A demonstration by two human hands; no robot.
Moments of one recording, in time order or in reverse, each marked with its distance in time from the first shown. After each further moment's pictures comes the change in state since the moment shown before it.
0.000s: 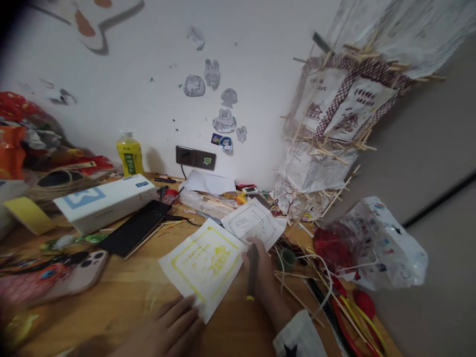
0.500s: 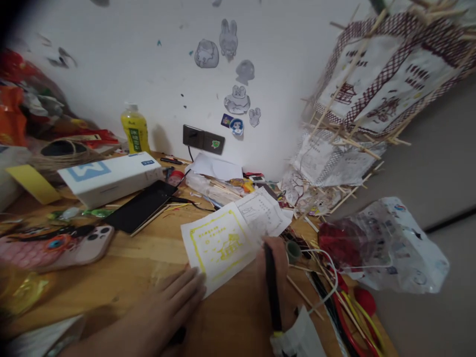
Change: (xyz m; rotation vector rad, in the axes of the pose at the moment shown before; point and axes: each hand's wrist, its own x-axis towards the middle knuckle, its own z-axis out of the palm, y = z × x) left_hand 0.006 0.000 -0.019 -0.227 -0.146 -0.171; right_hand -0.026 -0.028 -0.018 -0.042 0.251 -0.294
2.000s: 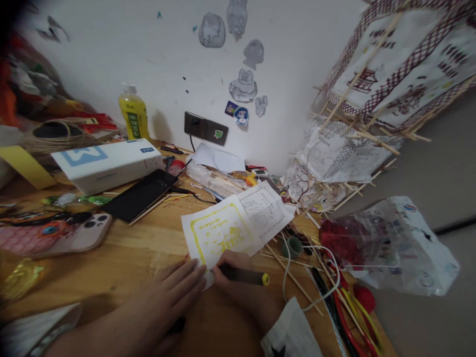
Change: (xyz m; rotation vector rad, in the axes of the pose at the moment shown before) left_hand 0.009 0.003 -0.008 -0.024 -0.106 -0.005; right_hand -0.017 -0.018 0.028 0.089 -0.850 0.157
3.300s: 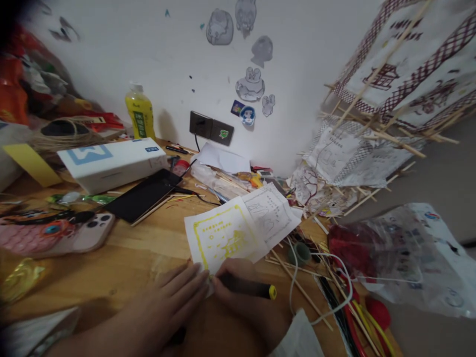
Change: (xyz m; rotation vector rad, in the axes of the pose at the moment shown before) left_hand 0.000 -0.001 -0.005 -0.051 -0.037 0.001; right_hand -0.001 0.004 0.000 -0.082 -0.072 0.009
